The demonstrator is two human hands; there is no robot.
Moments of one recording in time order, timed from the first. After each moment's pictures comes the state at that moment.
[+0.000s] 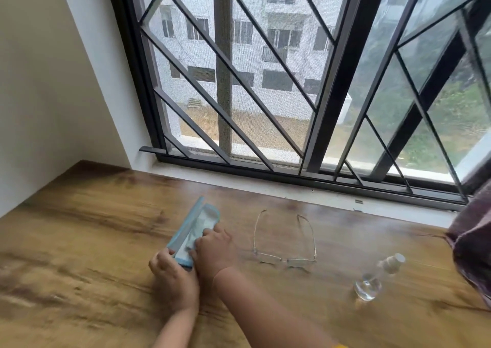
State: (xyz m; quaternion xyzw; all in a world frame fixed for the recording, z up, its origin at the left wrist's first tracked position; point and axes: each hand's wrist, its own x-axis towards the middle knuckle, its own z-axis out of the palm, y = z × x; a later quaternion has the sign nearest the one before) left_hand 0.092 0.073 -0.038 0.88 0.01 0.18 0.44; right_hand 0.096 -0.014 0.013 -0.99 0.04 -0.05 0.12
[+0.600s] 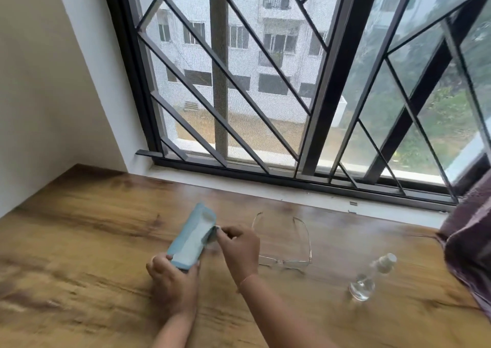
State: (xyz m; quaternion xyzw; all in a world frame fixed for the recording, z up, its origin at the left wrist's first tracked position) left_hand 0.085 0.070 -0.031 0.88 -0.01 0.18 0.45; right_hand 0.063 -0.042 0.040 -0.79 0.25 -0.24 0.51
